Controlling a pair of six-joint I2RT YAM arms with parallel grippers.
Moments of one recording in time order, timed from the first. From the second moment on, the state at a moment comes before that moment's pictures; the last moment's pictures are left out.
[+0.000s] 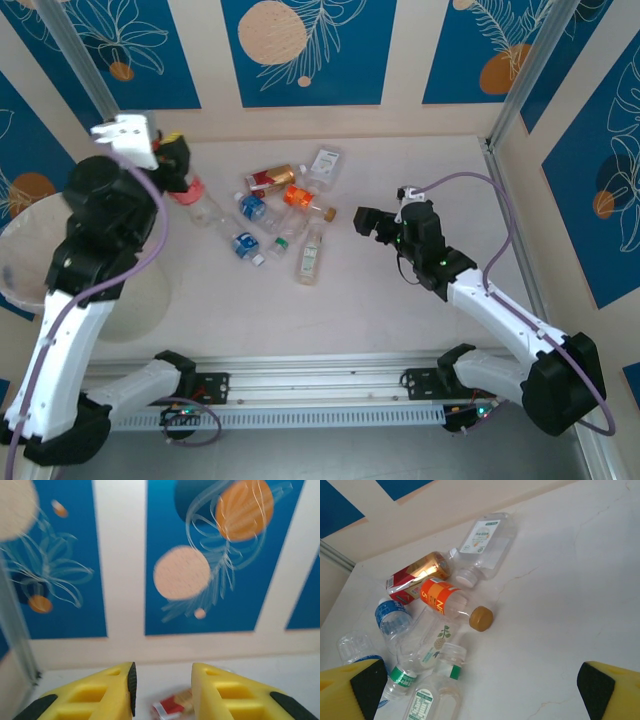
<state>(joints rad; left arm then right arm) -0.41 0.96 1.53 -0.54 -0.33 -0.05 0.49 1.09 0.74 -0.10 0.11 0.57</state>
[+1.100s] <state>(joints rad) 0.32 1.09 1.66 -0.99 -0.36 -0.23 0.46 1.23 0.78 -0.09 0.02 0.61</state>
